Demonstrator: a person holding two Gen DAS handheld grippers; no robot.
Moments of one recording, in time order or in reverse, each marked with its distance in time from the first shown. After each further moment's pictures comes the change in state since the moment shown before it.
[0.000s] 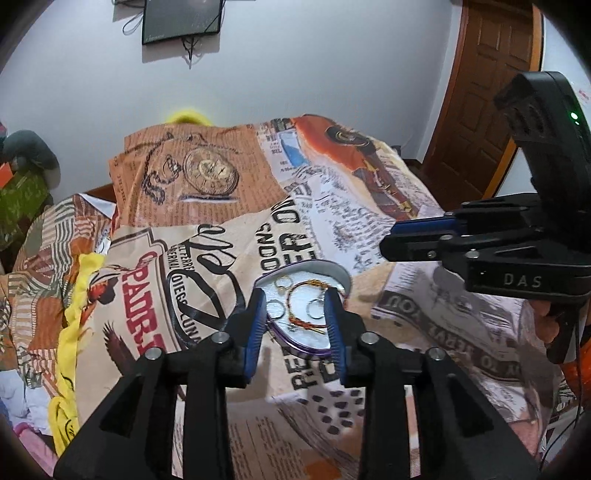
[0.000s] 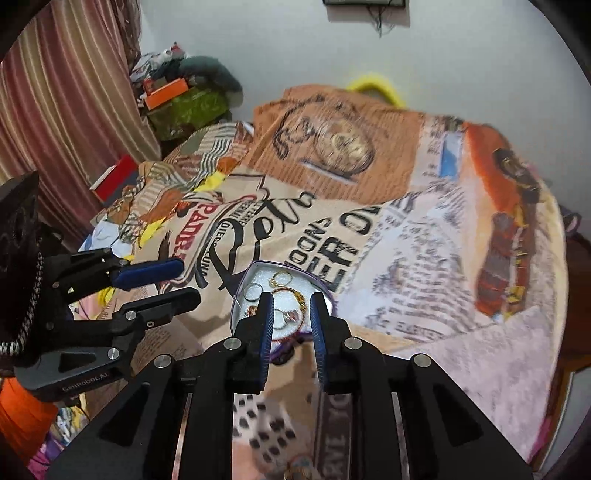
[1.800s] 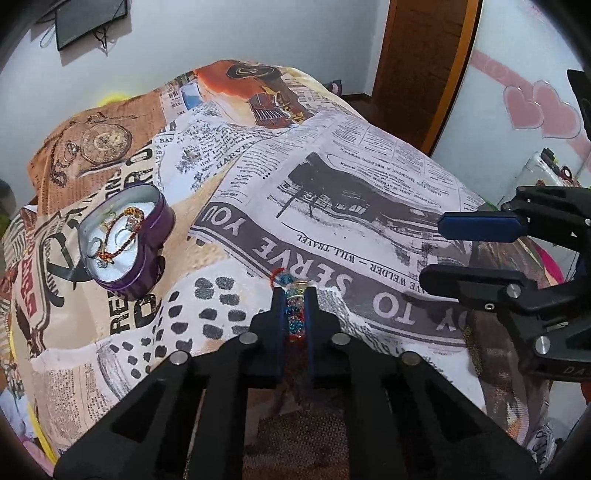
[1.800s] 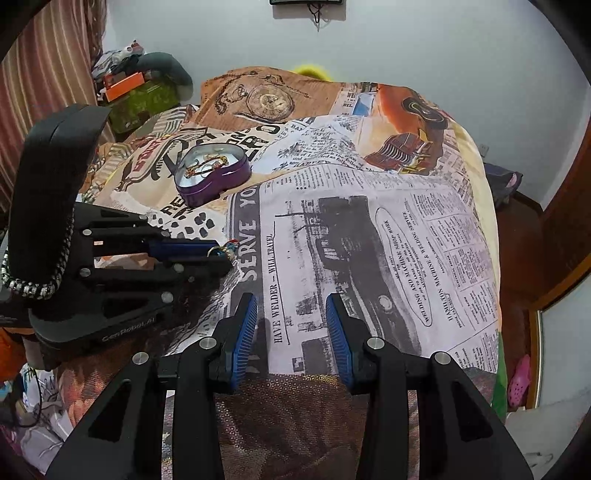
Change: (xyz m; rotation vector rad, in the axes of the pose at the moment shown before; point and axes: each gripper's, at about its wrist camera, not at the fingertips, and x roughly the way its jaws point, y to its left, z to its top) left arm 0.050 -0.150 -0.062 0.191 0.193 -0.092; right arm -0.069 -0.033 -0.156 0.076 0.005 -0.190
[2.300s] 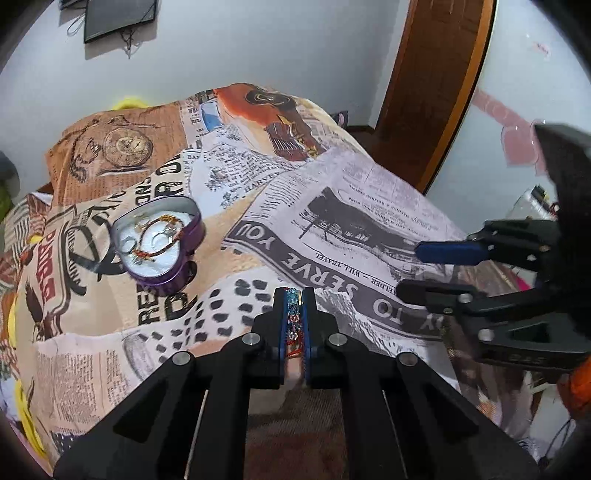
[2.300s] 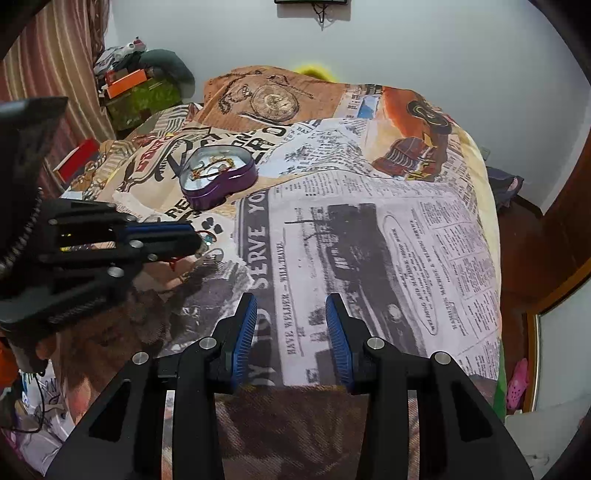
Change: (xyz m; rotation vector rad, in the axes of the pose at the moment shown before) left arm -0.046 0.028 -0.008 -0.100 -0.108 -0.047; right arm 0.004 0.011 0.011 -0.018 0.008 -0.004
